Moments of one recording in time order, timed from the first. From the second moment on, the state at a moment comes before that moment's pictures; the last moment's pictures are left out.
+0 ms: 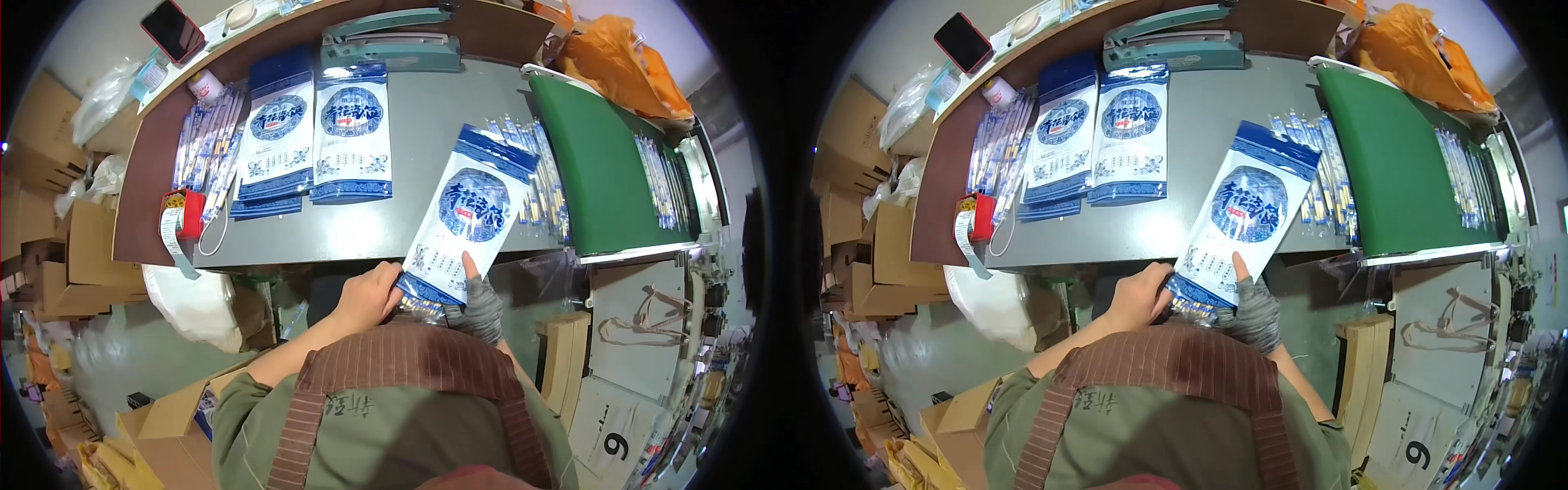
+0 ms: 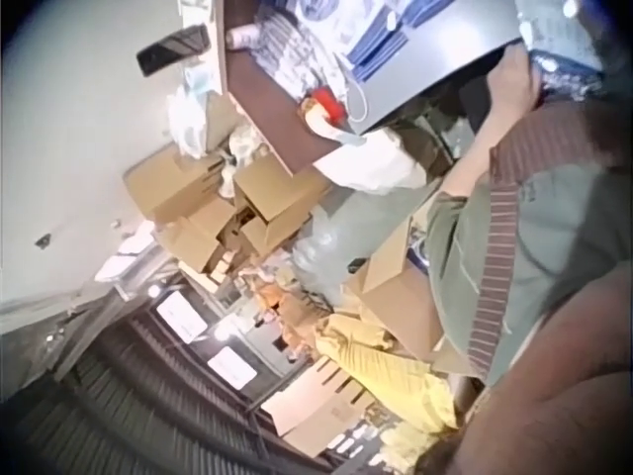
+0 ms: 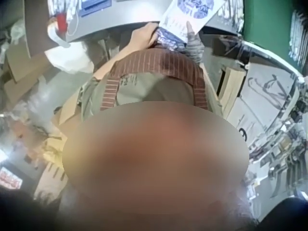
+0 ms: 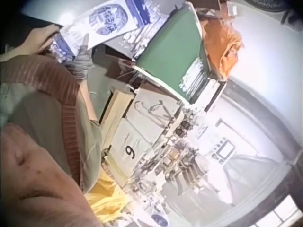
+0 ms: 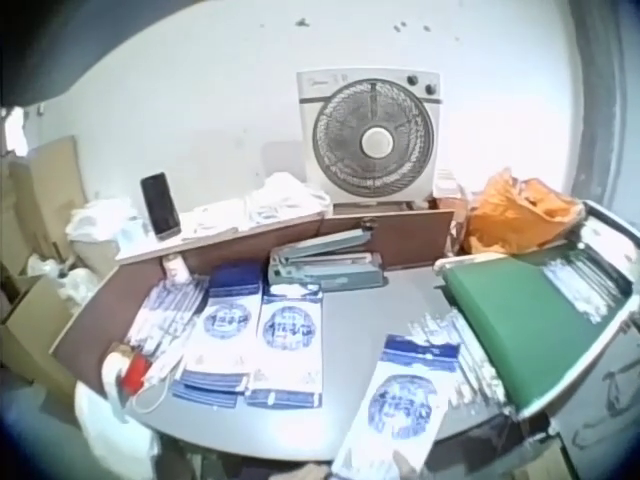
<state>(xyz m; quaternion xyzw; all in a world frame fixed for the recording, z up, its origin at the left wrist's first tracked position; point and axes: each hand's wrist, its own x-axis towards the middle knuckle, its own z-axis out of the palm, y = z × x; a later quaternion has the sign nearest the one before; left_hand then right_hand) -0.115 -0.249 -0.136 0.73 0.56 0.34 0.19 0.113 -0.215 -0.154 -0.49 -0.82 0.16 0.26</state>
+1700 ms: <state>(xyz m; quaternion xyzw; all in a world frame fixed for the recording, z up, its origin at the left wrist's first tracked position) 0.021 0.050 -0.153 0.33 0.54 0.55 0.55 0.106 0.023 -0.157 -0.63 -0.54 0.38 0.41</state>
